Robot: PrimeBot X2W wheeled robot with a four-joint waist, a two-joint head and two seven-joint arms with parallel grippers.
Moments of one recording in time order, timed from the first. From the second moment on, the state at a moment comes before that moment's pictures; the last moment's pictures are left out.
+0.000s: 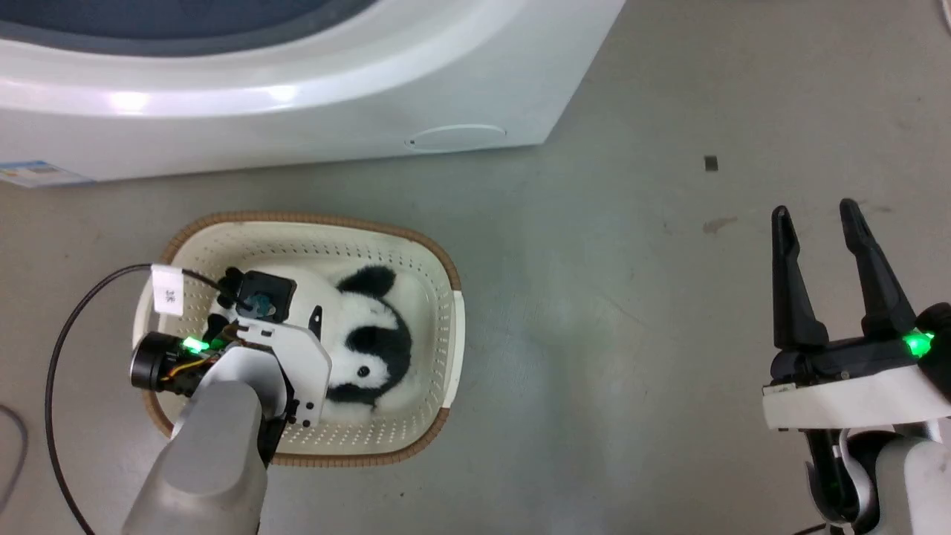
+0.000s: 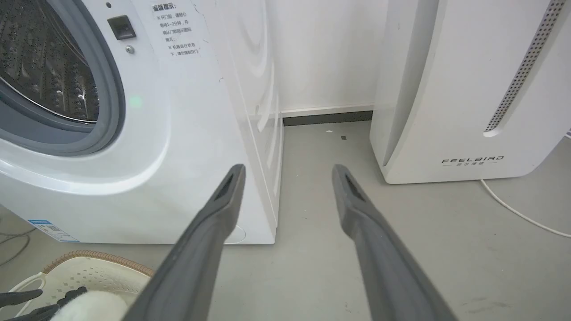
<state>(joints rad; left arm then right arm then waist) -0.59 0.19 -0.16 0.82 0.00 -0.04 0.06 -0.20 -0.05 -0.03 -0.10 0.20 0.13 -0.16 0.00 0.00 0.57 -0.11</state>
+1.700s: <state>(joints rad) -1.04 0.26 -0.37 1.27 -0.02 -0.05 0.22 -0.37 -0.05 -0.06 -0.14 0.35 0.13 -0.26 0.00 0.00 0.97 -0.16</state>
